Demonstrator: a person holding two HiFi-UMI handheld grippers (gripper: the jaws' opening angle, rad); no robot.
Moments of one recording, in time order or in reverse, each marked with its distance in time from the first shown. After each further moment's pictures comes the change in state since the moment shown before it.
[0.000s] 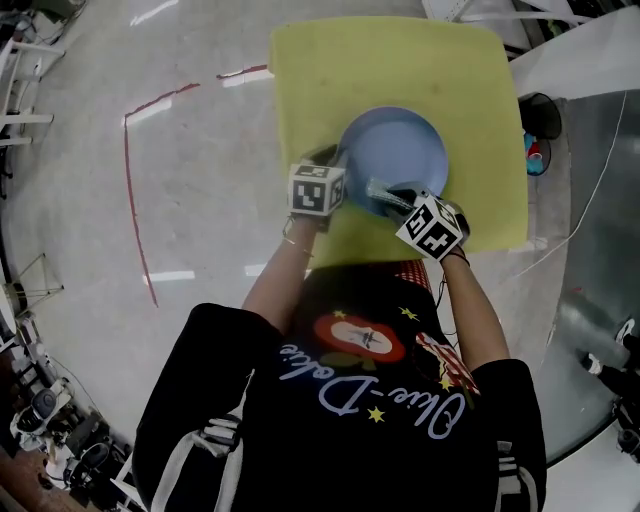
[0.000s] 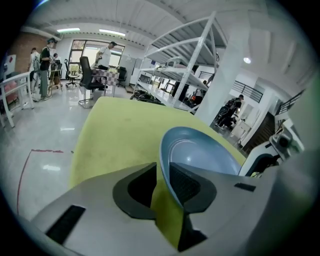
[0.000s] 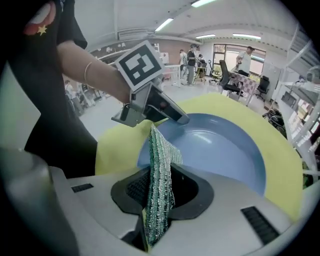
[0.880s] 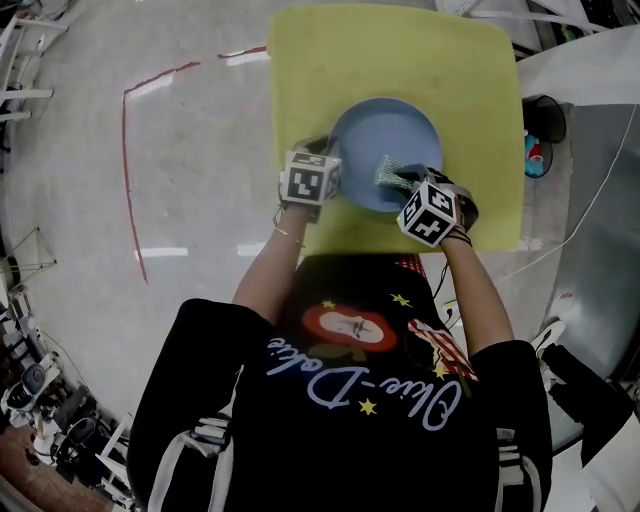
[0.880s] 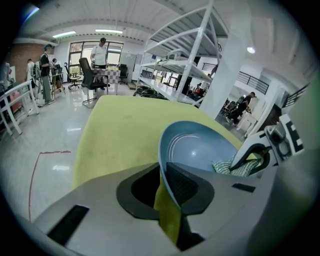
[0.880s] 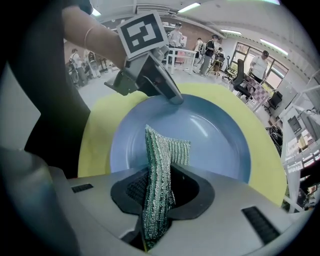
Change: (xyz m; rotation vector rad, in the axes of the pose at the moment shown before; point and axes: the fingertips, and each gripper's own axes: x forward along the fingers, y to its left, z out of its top) left arm 0.004 -0.003 -0.005 0.028 0.073 0.083; right arm -0.003 -0.043 -0.042 -0.219 0.196 -0.053
